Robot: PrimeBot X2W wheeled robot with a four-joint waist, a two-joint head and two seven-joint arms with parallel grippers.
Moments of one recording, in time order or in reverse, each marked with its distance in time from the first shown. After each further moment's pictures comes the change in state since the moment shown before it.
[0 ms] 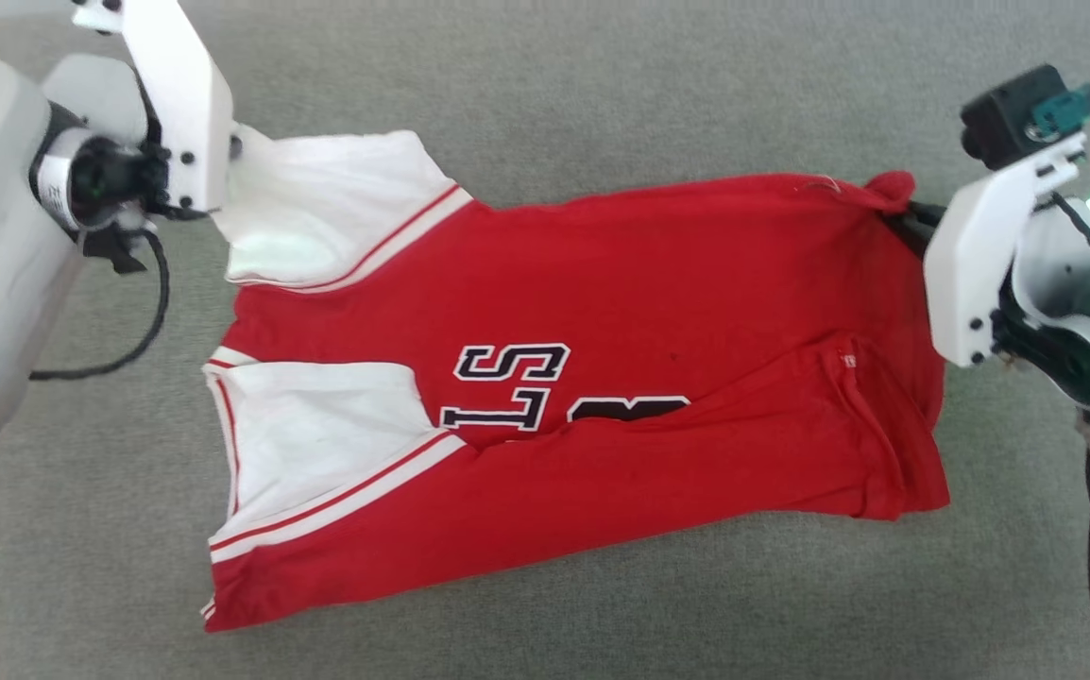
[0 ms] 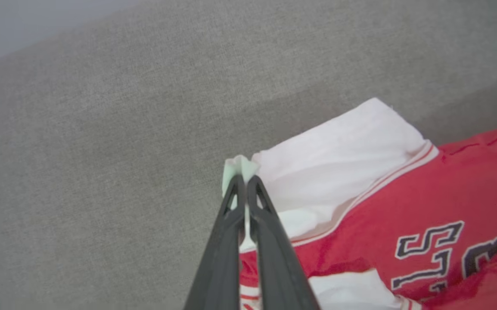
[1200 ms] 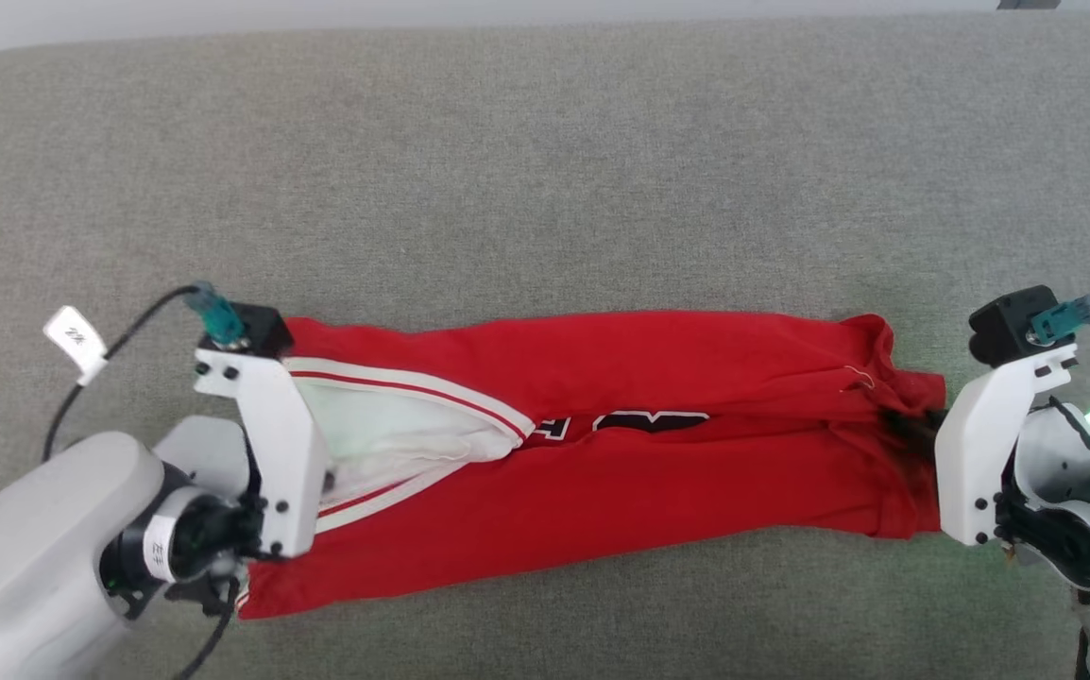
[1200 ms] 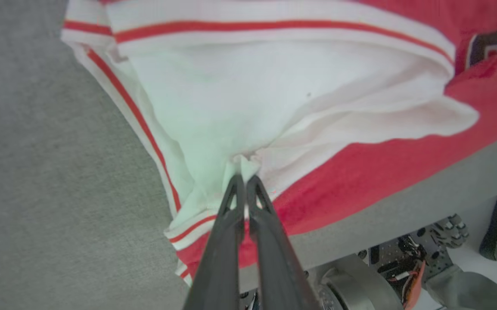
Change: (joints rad) left arm 0.562 0.280 -0.041 -0.814 -0.147 0.419 0.030; right arm 0.392 0.047 -0.181 -0.138 -0.015 -0.001 0.091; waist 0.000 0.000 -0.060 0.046
